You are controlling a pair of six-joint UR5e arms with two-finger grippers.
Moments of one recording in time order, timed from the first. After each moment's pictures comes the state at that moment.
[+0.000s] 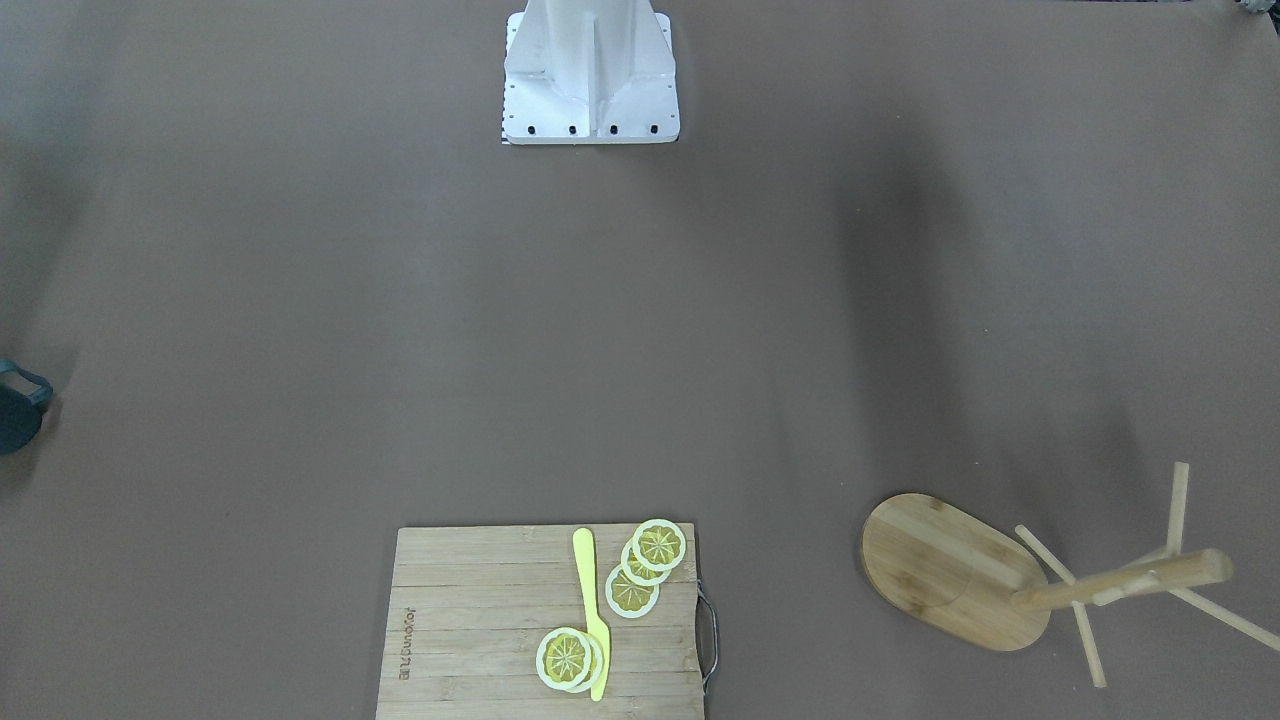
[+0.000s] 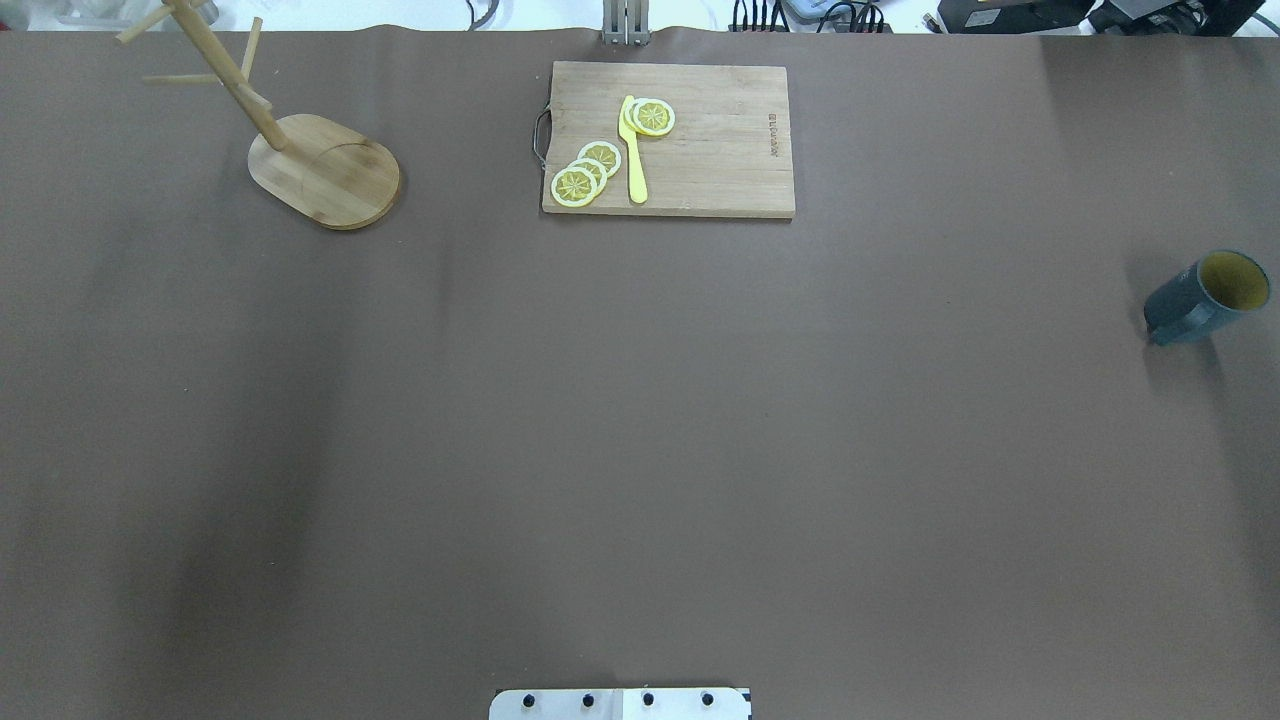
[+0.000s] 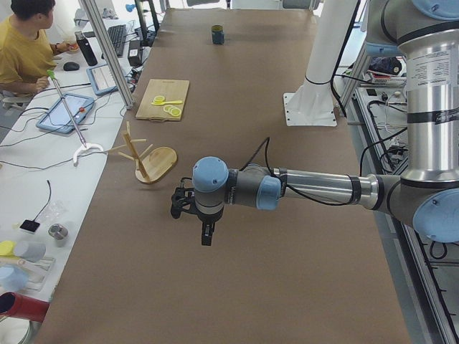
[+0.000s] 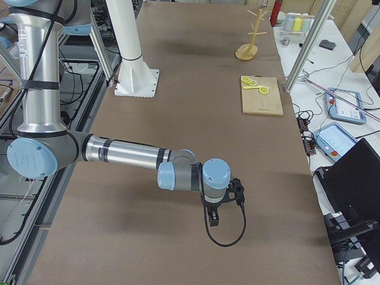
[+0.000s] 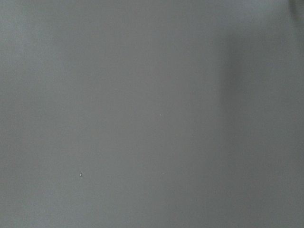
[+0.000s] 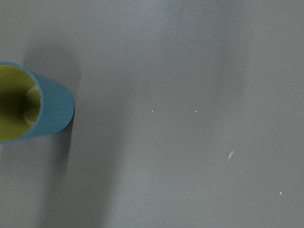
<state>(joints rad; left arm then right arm) -1.56 -1.44 -1.78 -1.65 -2.39 -0.07 1.61 -1.61 1.50 -1.47 2.34 -0.20</state>
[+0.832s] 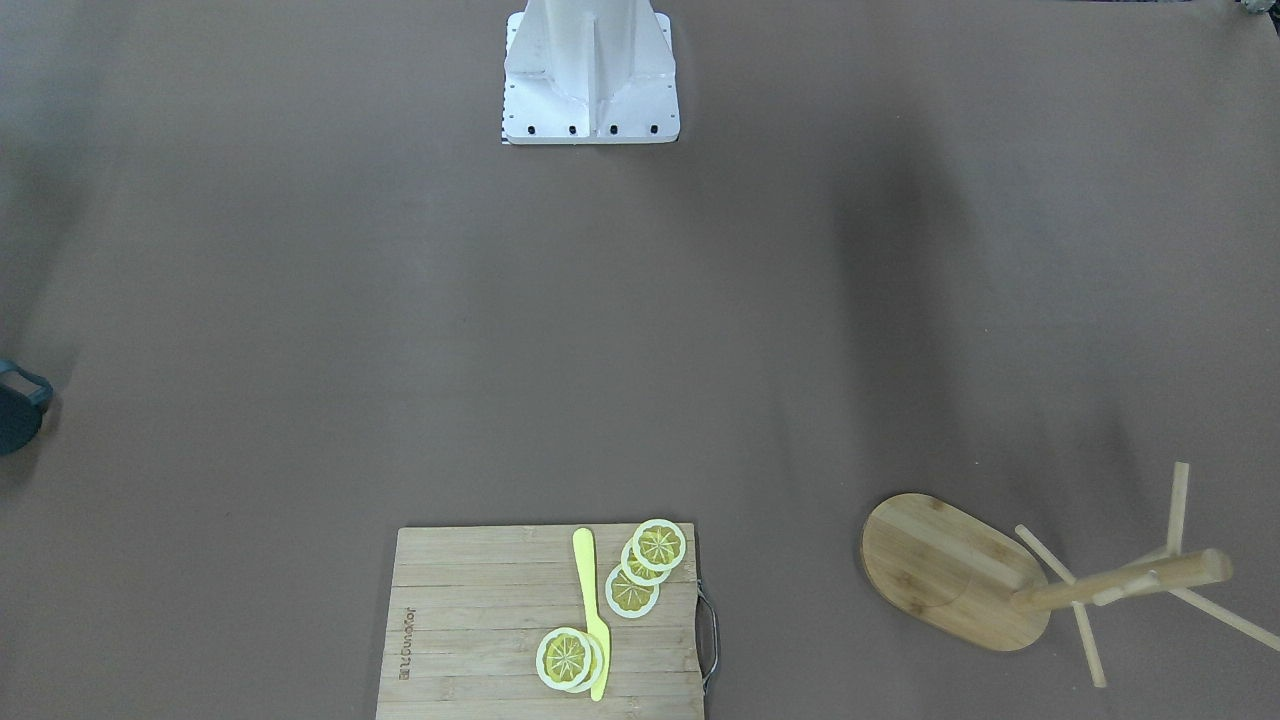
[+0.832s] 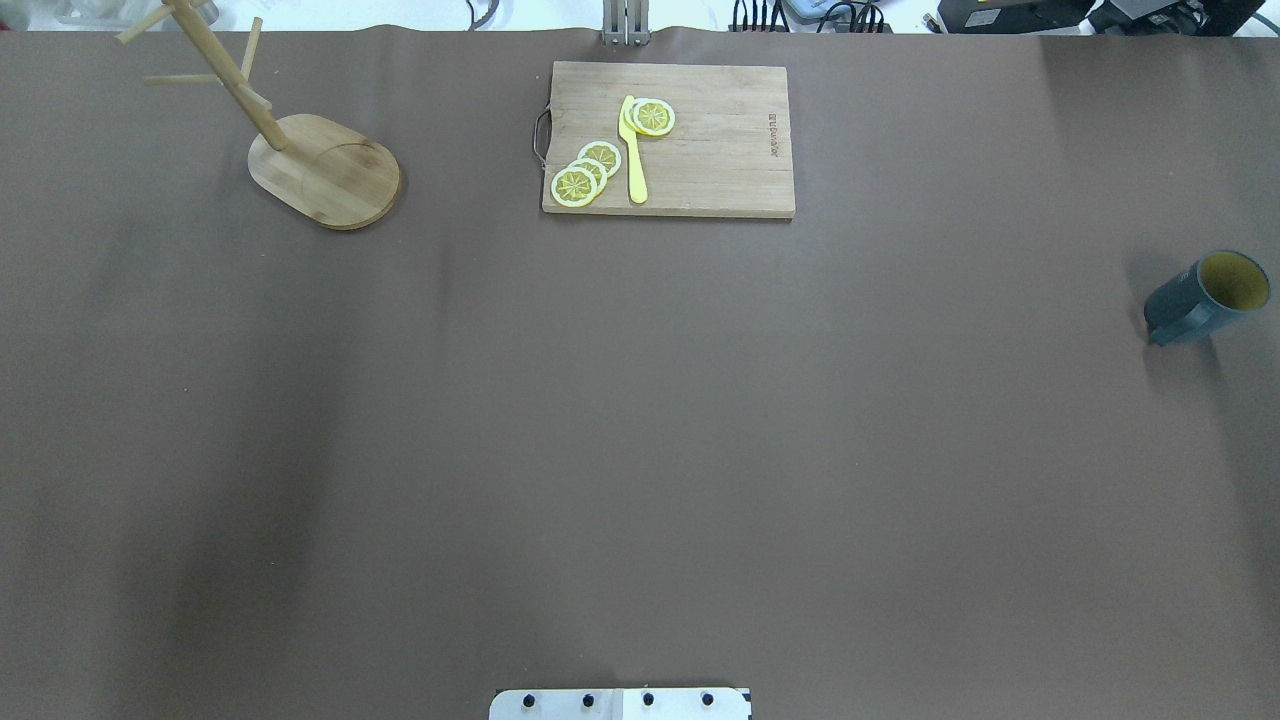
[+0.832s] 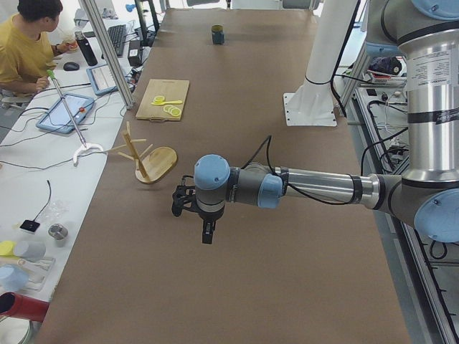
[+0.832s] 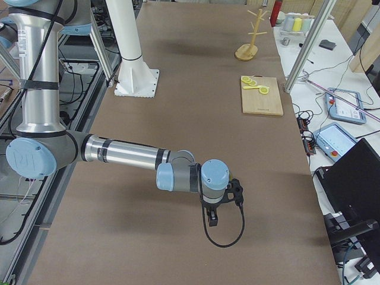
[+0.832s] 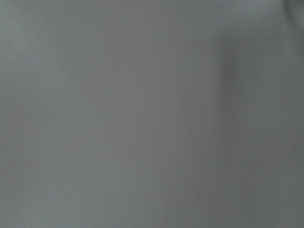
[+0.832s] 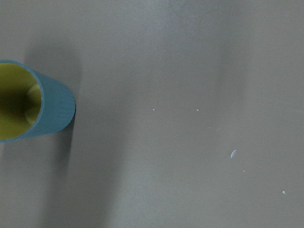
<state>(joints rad) -1.56 -1.43 -1.80 -1.65 -2.39 -0.07 1.61 -1.62 1.50 -1.45 2.35 -0.19</state>
